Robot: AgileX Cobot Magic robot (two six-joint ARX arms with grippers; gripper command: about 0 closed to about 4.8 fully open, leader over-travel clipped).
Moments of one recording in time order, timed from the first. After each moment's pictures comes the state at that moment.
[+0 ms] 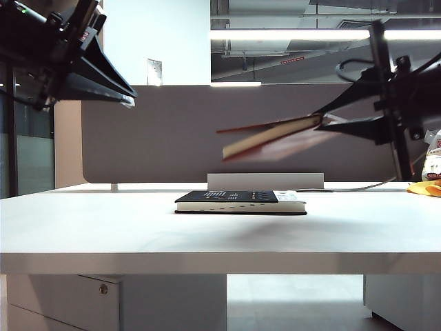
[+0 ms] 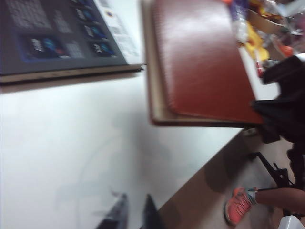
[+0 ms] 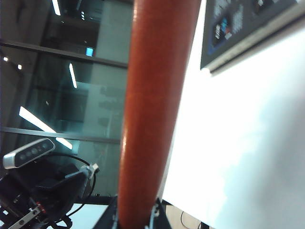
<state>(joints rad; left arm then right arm) -0.16 1.37 0.95 -0.16 0.77 -0.17 0.16 1.49 0.53 0.83 -0.75 1.27</state>
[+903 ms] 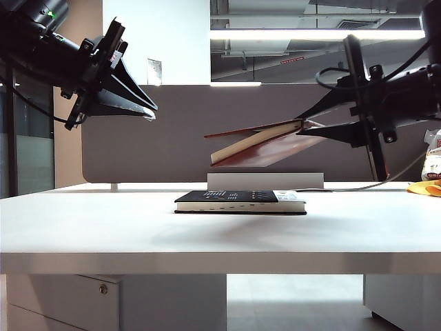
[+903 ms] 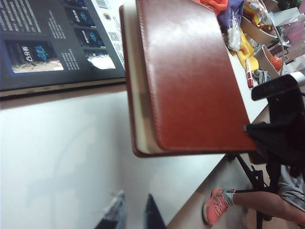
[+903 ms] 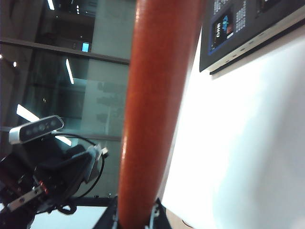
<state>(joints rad) -0.17 1.60 1.13 -0.15 0.83 -0.24 0.20 1.59 0.64 0.81 -0.73 1.28</state>
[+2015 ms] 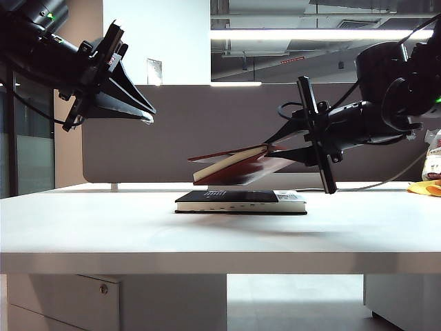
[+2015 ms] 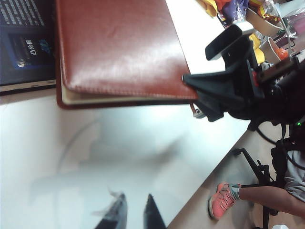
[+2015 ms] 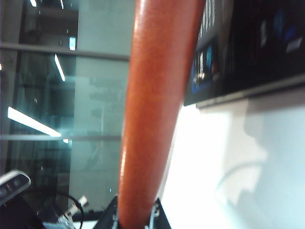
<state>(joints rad) -0.17 1.60 1.13 -0.18 0.82 -0.20 0.23 1.93 1.02 0.70 -0.72 1.30</state>
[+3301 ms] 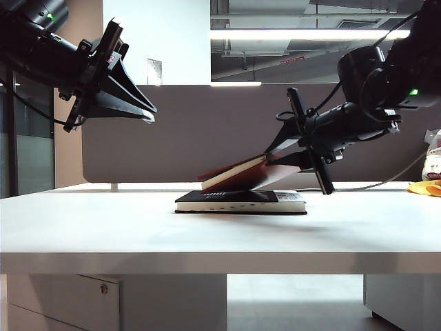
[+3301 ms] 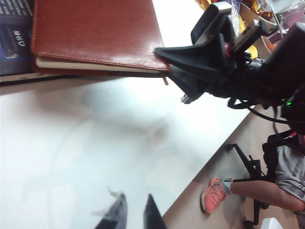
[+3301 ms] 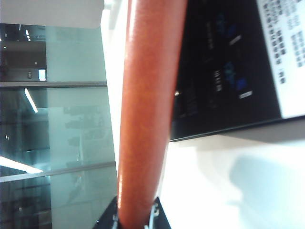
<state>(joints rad) -0.17 1.60 1.14 -0.21 0.85 -0.20 0.25 1.98 1.17 0.46 -0.59 1.30</state>
